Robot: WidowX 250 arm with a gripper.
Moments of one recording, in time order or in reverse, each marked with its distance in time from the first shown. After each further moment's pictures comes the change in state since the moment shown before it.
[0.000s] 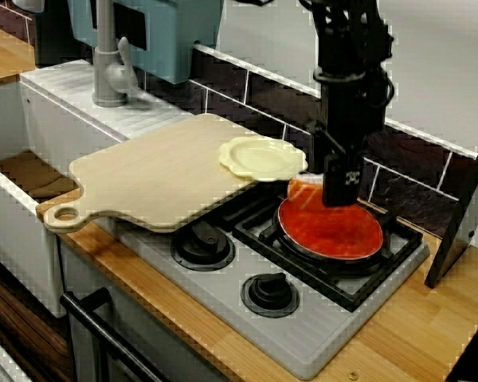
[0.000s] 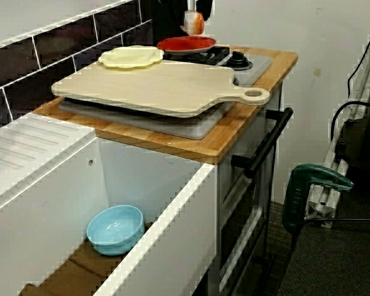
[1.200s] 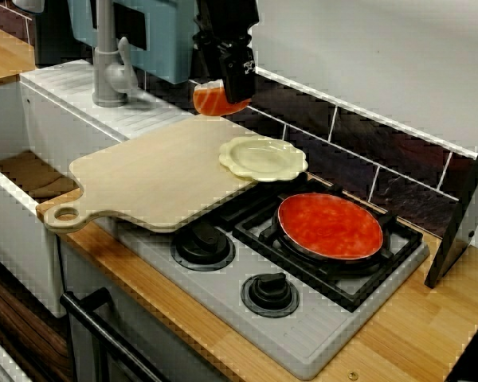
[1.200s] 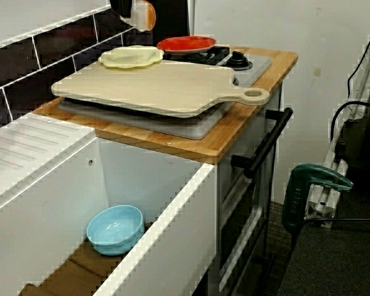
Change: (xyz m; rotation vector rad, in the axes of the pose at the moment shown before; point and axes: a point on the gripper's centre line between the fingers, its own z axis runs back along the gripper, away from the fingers) arm -0.080 0.107 0.053 0.101 -0.140 0.375
